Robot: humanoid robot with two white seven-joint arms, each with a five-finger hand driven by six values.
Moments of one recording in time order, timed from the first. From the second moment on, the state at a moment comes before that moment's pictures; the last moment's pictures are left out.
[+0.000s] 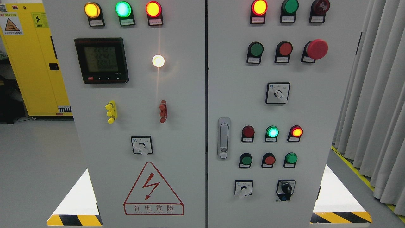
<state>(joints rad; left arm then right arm) 0.00 -0.06 -0.15 0.00 0.09 -0.11 -0.01 0.40 -0.04 0.02 -1.27 0.08 -0.31 0.26</state>
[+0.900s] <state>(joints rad) 0.00 -0.10 -0.15 0.00 0.09 -0.11 -0.01 0.16 -0.13 0.07 -1.73 0.44 -0.38 0.19</state>
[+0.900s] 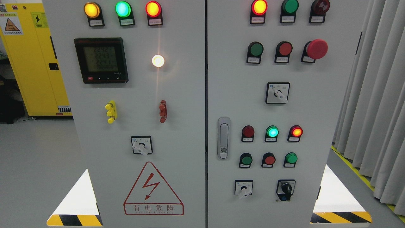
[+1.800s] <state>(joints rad) 0.00 -0.10 -0.15 0.00 0.09 -0.11 -0.01 -0.13 -0.23 0.07 -1.84 0.94 -0.42 0.09</state>
